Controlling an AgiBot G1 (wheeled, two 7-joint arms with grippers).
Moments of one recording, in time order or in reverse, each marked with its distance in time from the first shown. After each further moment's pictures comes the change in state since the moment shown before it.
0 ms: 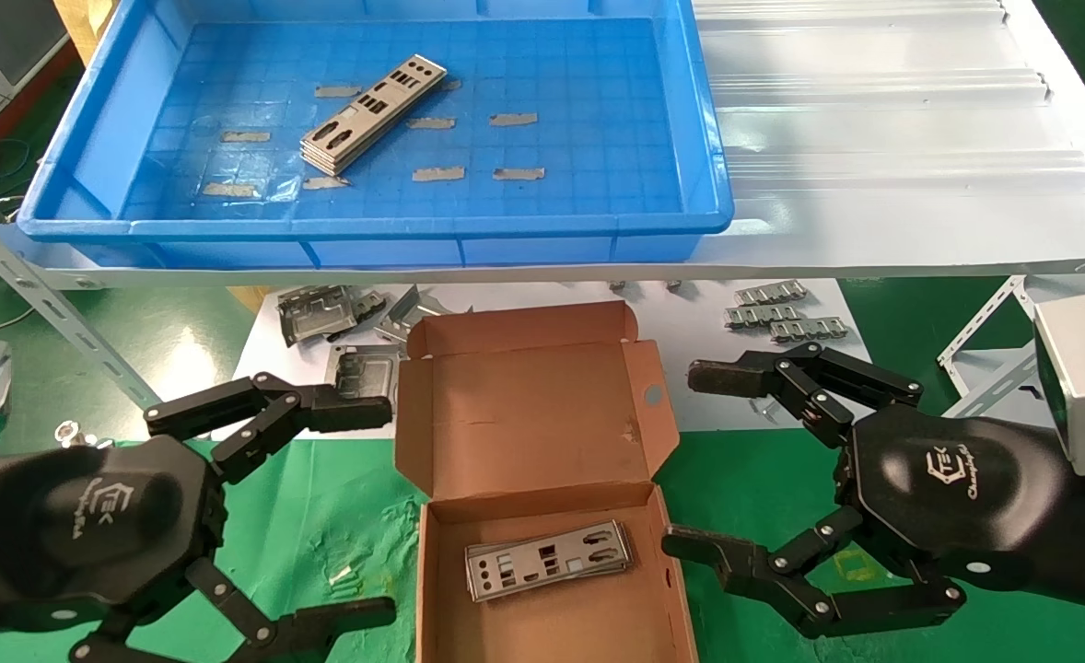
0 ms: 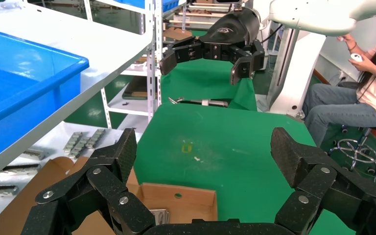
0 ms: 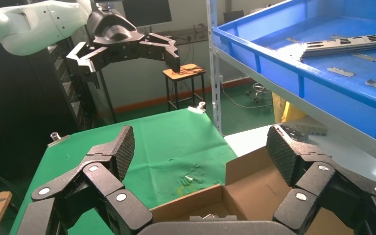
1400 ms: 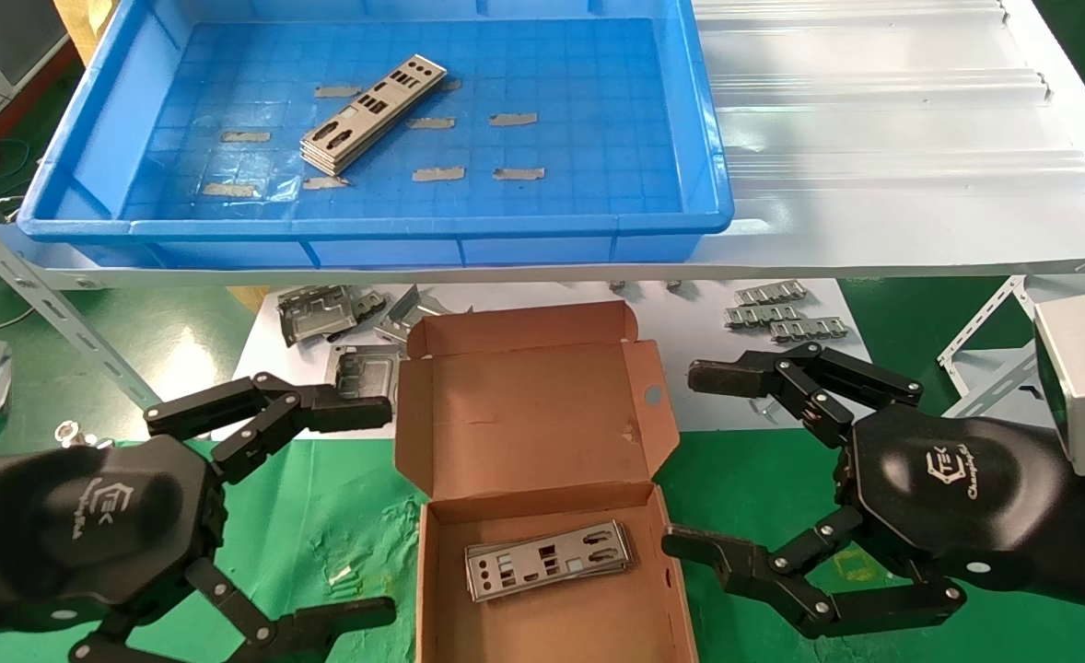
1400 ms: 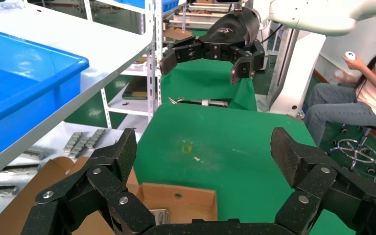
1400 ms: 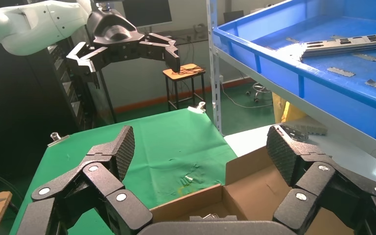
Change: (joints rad) left arm 0.000 0.000 0.000 0.000 0.000 0.000 0.000; right arm 0.000 0.000 0.000 0.000 0.000 0.000 0.000
